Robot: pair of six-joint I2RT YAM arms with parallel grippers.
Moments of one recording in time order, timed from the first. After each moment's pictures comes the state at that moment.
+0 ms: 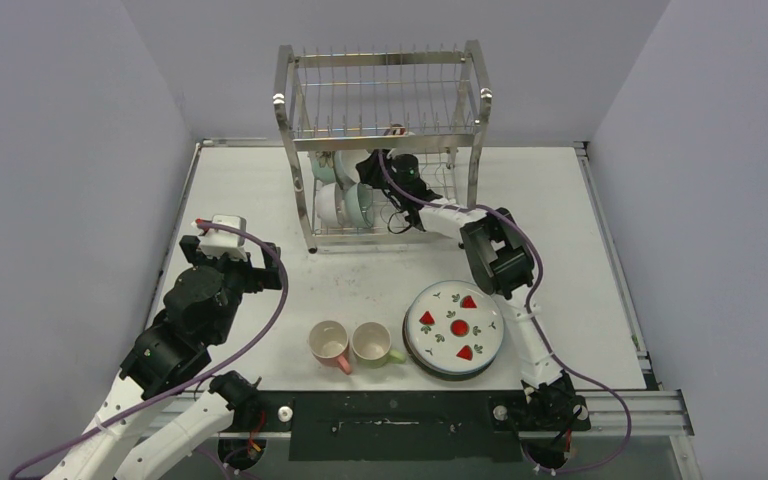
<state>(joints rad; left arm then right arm) -0.65 0.54 0.87 -0.54 -0.56 -0.11 0.54 2.44 1.78 0.49 0.00 0.55</state>
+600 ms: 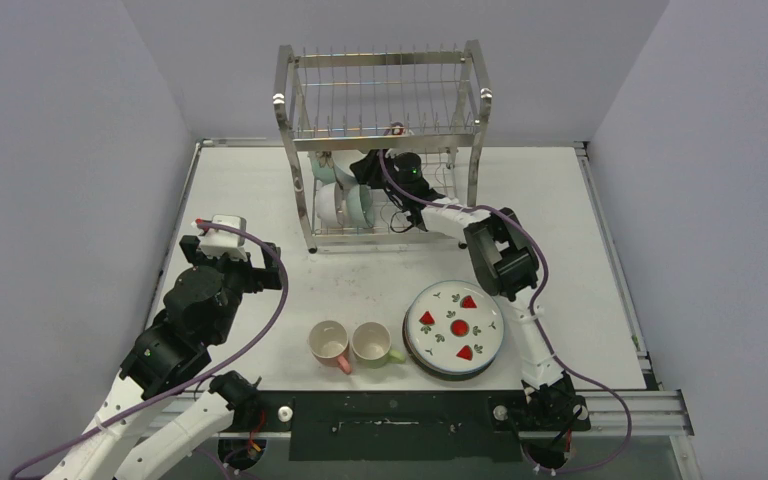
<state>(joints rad) -0.65 0.54 0.87 -0.54 -0.56 -0.11 0.54 2.39 1.75 0.52 -0.09 0.56</state>
